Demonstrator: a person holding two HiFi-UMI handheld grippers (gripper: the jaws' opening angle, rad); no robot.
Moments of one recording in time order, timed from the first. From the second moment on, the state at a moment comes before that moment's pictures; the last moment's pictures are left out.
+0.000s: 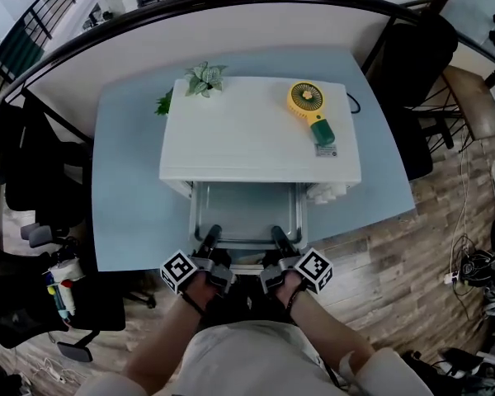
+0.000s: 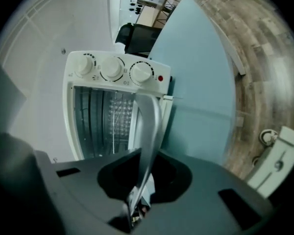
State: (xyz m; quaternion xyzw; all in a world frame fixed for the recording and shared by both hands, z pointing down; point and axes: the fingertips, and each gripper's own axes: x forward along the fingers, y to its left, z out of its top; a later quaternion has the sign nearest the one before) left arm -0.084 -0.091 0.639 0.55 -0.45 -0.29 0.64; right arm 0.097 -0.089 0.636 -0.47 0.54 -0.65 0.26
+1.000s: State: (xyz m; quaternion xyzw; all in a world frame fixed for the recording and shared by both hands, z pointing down) left arm -0.154 0.038 0.609 0.52 -0.51 -0.28 0.63; right arm 0.015 0.009 0.597 -0.37 0.59 -0.72 0.07
